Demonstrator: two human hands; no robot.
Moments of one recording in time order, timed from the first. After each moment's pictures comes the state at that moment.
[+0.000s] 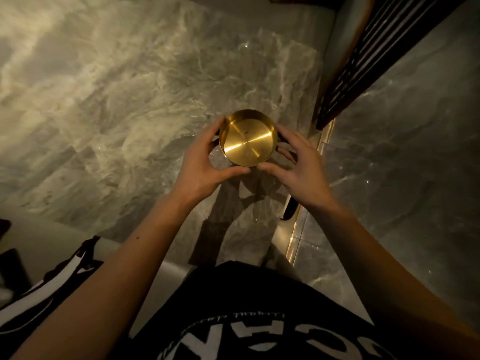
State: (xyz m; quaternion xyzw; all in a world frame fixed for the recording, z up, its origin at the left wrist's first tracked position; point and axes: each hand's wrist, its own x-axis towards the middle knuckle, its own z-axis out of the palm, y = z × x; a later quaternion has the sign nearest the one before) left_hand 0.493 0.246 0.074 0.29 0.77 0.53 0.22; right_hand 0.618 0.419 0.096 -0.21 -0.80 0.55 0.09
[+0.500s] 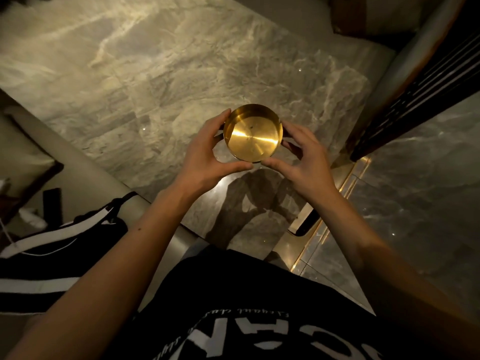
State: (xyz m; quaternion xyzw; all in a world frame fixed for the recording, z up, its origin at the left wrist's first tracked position) left_hand 0.529 0.188 0.121 0.22 0.82 0.52 0.12; right_hand 0.607 0.388 0.121 -0.08 -0.84 0.54 0.07
